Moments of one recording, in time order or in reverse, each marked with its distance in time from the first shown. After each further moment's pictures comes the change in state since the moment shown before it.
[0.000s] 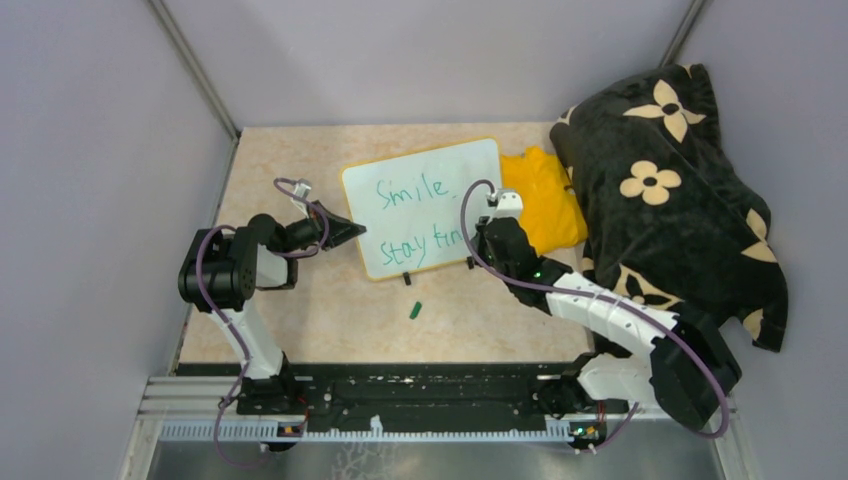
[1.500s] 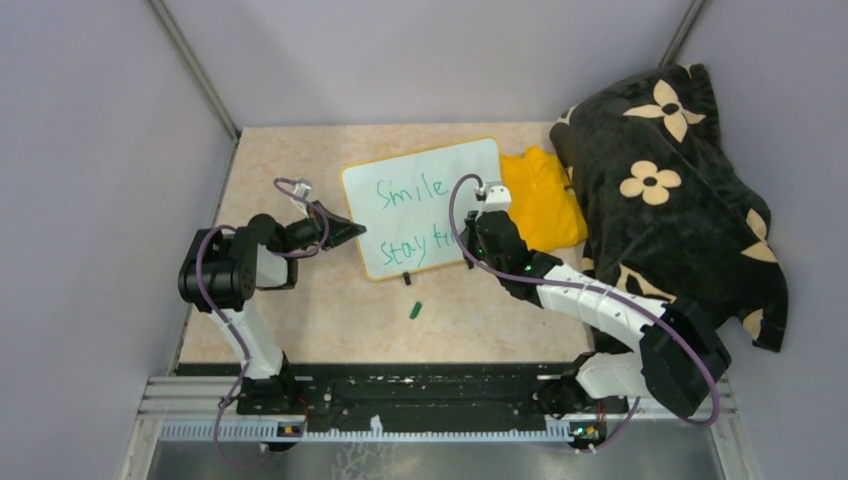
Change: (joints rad) left arm 0.000 0.000 0.000 0.000 -0.001 0.000; right arm 0.015 0.062 0.063 0.032 -0.023 -0.022
